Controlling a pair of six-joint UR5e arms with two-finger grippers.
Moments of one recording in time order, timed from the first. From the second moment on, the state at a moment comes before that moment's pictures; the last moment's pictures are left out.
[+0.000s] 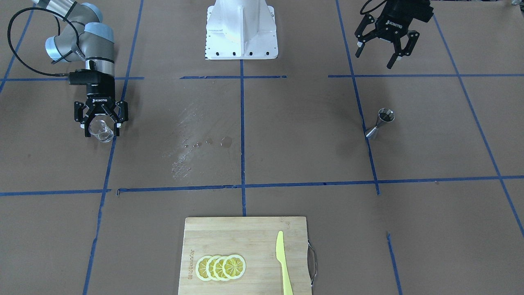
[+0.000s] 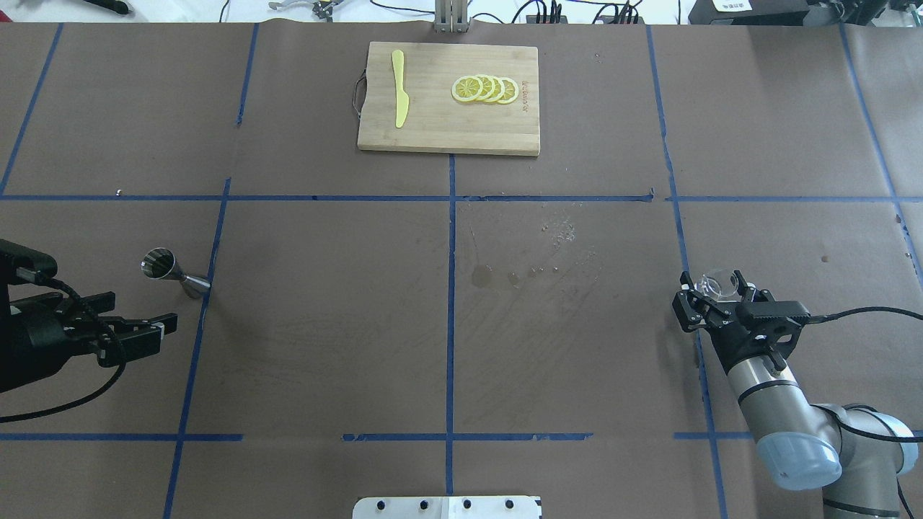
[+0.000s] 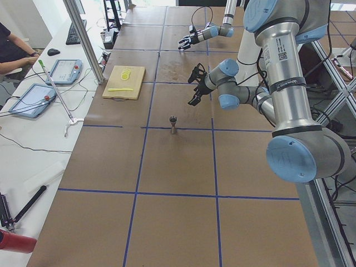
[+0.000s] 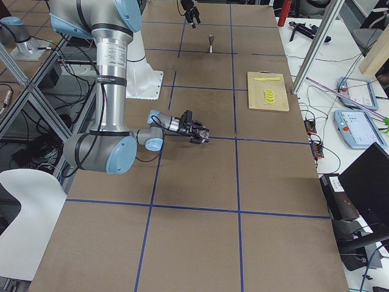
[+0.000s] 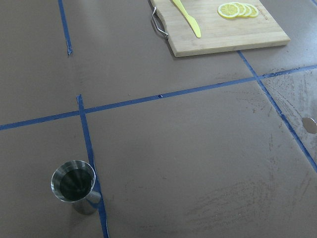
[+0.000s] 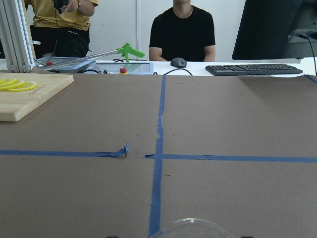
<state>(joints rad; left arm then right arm) -0.41 -1.23 -2.35 -2.30 -1.45 -1.02 0.17 -1.66 1.62 -0.57 0.55 1.33</state>
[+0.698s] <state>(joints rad) -0.43 -1.24 -2.36 -2.31 -1.46 -1.02 0.18 -1.69 1.69 -0.57 0.61 1.32</state>
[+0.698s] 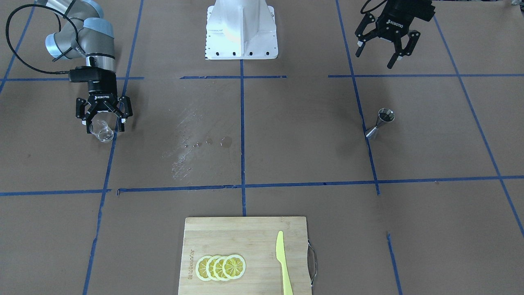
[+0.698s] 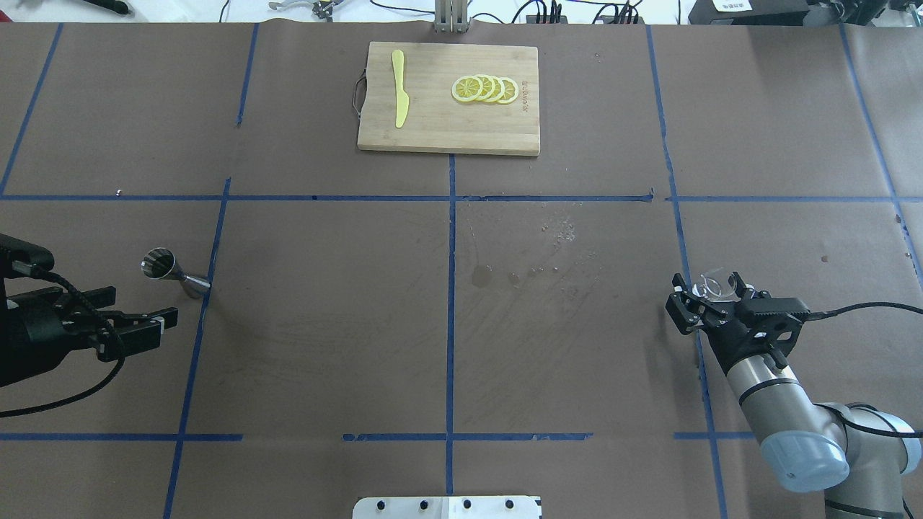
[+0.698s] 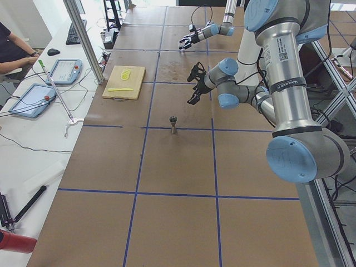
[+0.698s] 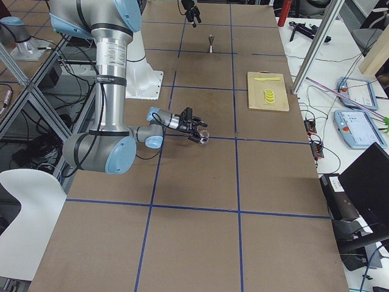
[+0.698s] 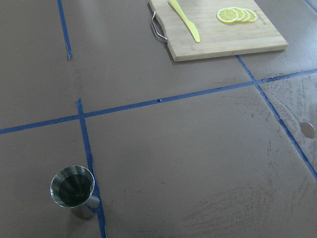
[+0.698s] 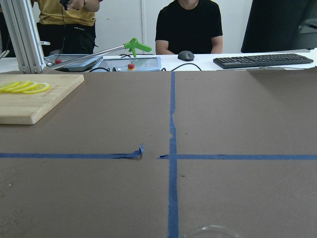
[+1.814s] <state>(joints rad) -0.43 -1.26 -2.36 -2.31 -1.46 -1.02 0.18 -1.92 2.07 -0.81 1.03 1.31</state>
